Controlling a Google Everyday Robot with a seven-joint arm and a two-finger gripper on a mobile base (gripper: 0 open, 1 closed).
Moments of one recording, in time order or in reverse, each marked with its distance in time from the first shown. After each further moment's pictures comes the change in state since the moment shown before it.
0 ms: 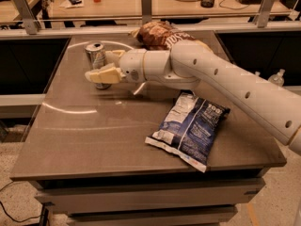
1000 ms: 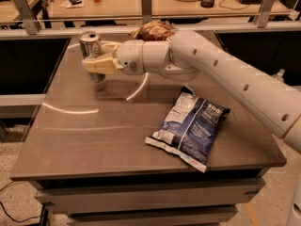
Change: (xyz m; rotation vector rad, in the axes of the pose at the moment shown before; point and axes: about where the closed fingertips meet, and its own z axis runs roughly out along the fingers) arm -0.032 0.012 0.000 -0.090 -0.045 -0.001
